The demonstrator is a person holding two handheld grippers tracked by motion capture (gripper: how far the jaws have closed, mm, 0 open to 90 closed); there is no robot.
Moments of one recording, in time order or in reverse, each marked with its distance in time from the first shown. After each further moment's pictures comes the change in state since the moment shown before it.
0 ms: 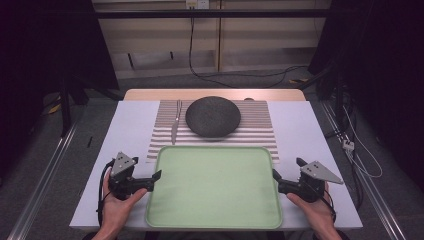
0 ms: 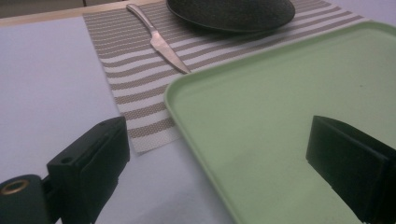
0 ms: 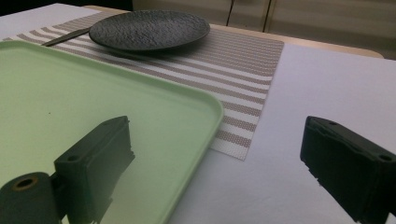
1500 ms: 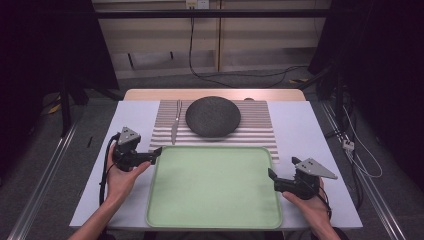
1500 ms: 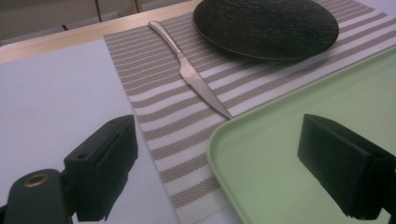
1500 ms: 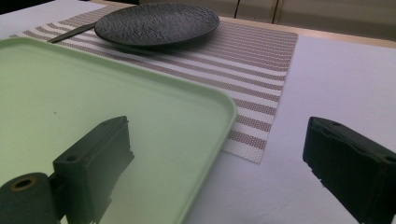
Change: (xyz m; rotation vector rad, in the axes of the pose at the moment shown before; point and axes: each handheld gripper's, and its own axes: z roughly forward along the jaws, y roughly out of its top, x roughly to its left) left arm 0.032 0.051 0.036 0.048 0.049 0.022; right arm 0.003 0.002 0.012 0.033 0.032 0.017
